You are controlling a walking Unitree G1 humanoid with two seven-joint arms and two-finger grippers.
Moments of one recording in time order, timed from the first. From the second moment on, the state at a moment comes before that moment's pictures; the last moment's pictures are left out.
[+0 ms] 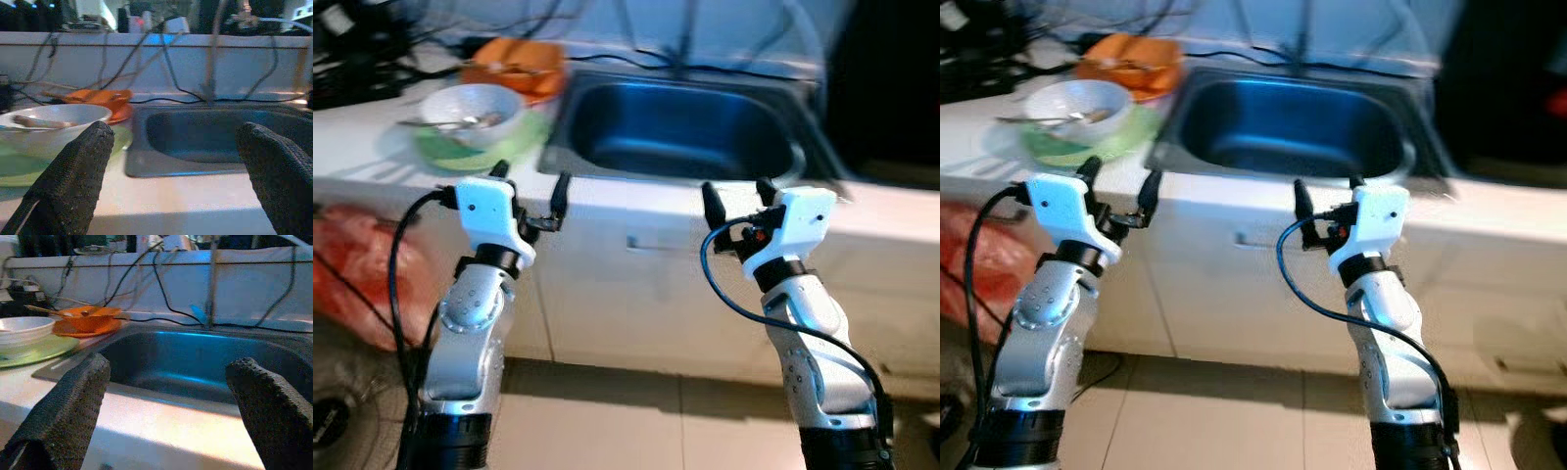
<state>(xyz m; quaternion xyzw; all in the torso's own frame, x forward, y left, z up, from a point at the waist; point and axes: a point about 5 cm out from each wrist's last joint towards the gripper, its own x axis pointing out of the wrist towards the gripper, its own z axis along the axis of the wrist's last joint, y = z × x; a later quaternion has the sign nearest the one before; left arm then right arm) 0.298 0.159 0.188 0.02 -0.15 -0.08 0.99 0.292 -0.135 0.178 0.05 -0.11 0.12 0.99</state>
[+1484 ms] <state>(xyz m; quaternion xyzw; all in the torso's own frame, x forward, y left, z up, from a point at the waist) 0.299 0.152 0.188 0.02 -0.14 -0.07 0.99 0.288 -0.138 0.171 0.06 -0.09 0.10 0.99</state>
